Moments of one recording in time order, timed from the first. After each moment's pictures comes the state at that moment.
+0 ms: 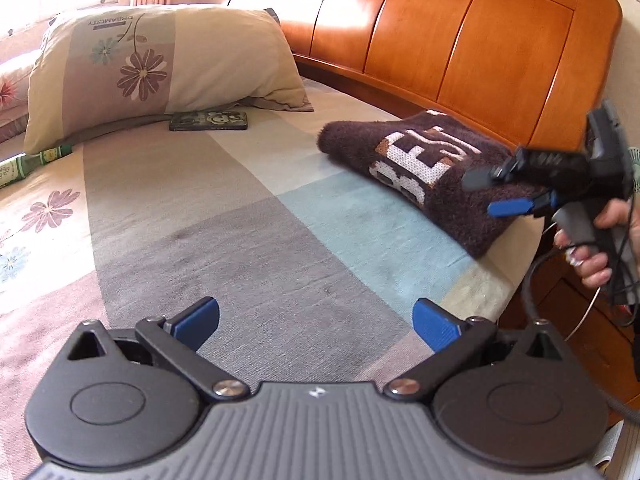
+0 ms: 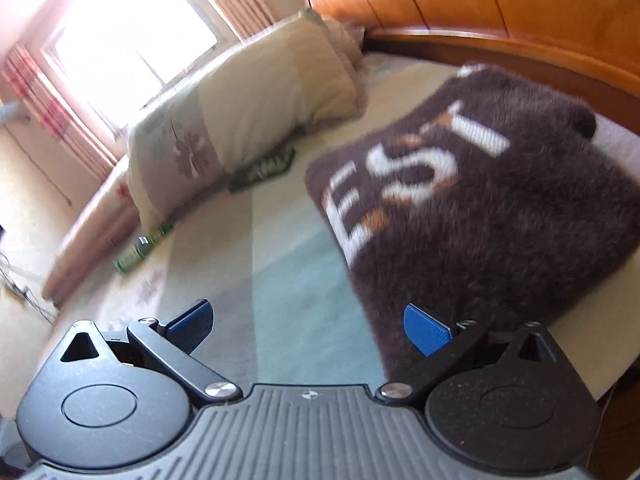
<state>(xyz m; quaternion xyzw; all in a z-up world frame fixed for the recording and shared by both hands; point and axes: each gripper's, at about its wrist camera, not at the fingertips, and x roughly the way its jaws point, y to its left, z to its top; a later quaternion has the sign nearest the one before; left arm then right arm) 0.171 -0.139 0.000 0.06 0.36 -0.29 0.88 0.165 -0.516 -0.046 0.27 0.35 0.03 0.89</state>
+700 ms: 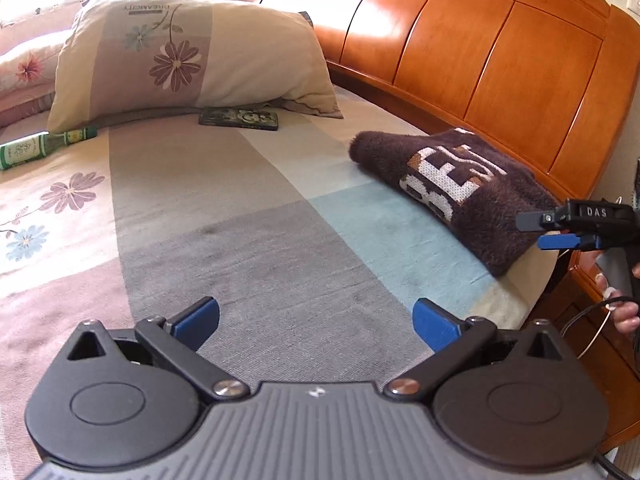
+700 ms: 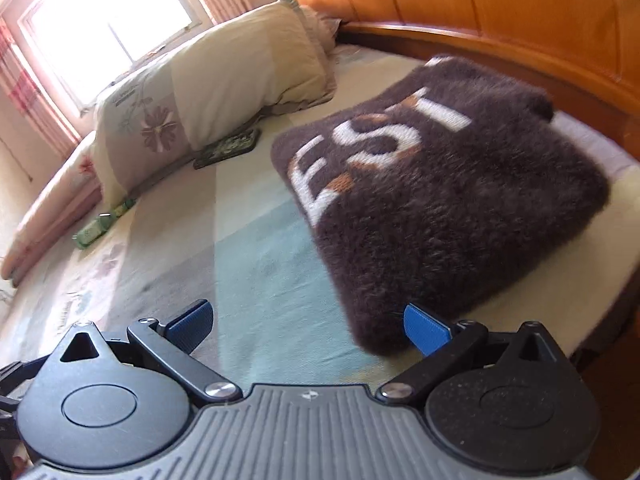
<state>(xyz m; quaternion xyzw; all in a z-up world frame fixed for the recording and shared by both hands) 0.185 -0.119 -0.002 0.02 0.37 -0.26 0.89 0.132 -0.497 -0.035 0.22 0.36 -0.05 0.91</state>
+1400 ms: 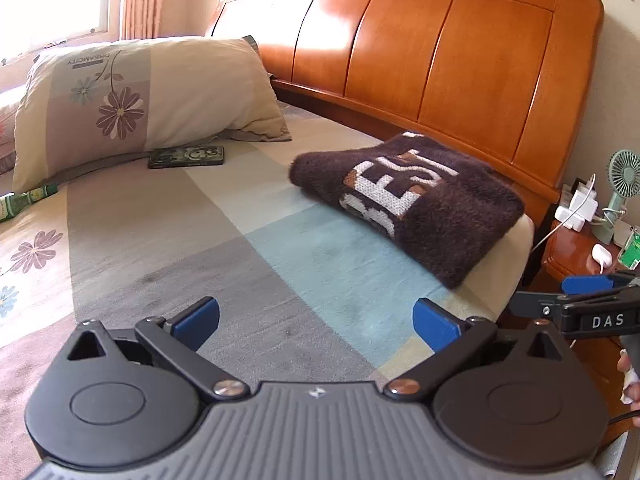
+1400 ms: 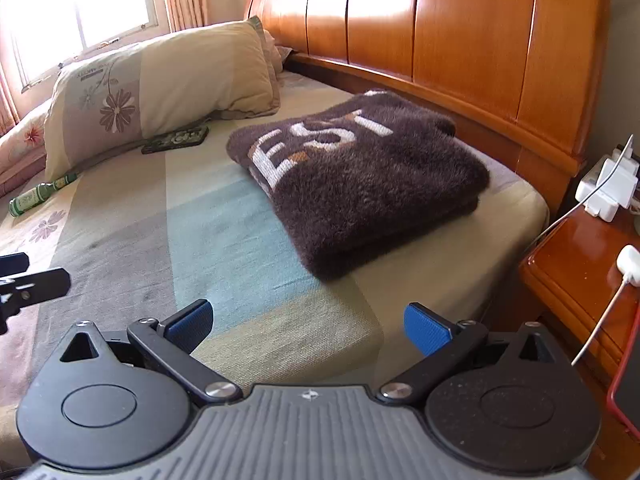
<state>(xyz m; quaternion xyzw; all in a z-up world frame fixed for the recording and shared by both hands) 0.158 -0.187 0.022 0.08 0.33 -0.29 0.90 0.046 -0.423 -0.016 0.12 0.35 -0.16 0.92</state>
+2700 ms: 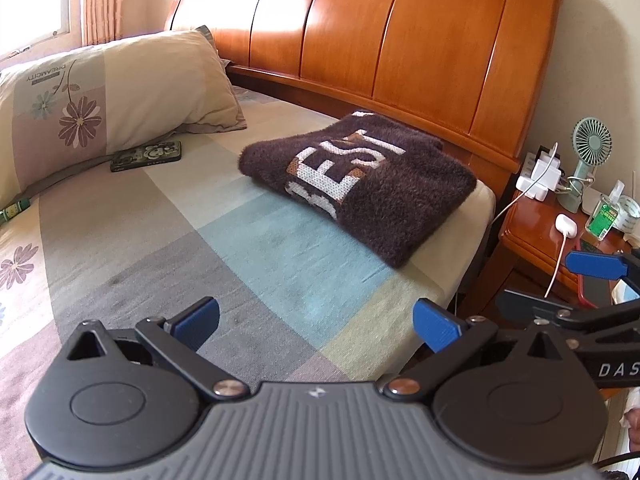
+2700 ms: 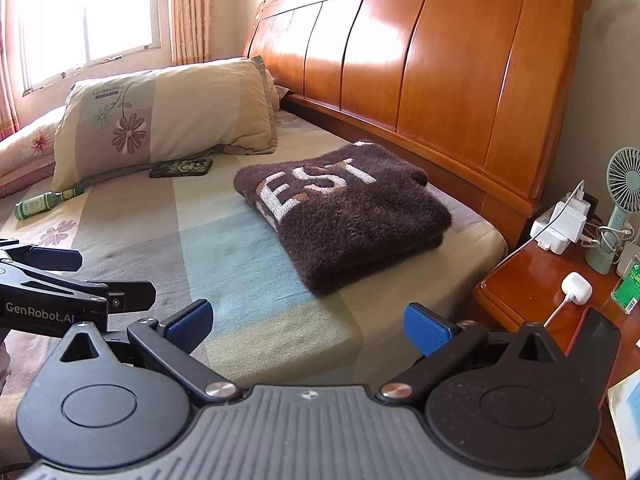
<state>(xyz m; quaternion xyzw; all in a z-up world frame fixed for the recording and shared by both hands) 0.132 -0.223 0.043 0.11 0.35 -0.33 0.87 -0.004 -0.387 0.027 0.08 0.31 -0.19 0.93</state>
